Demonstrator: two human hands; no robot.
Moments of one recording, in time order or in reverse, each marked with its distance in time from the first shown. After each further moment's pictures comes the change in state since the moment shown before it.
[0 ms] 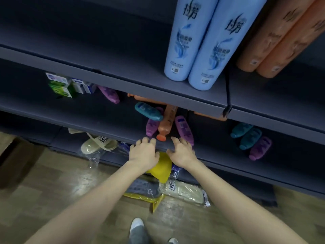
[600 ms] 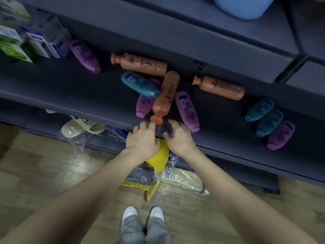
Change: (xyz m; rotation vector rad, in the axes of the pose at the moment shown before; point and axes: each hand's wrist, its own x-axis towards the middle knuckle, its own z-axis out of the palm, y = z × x) left_hand 0.081 0.001 0.081 -0.061 -0.025 -0.014; right_hand 0.089 0.043 0.064 0.180 0.113 -0.037
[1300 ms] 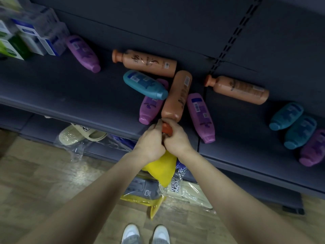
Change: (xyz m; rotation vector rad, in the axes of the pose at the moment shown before) left_hand 0.068 -0.021 0.040 -0.353 0.060 0.132; right_hand 0.068 0.002 0.051 0.398 0.030 -0.046
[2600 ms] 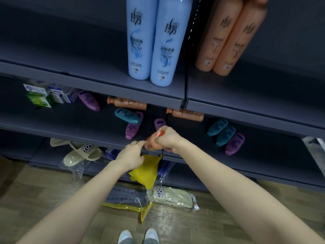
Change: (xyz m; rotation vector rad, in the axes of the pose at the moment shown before) left_hand -0.144 0.109 -0.085 0.248 -0.123 -0.002; right_hand -0.155 -0.121 -0.146 -0.067 -0.106 0.185
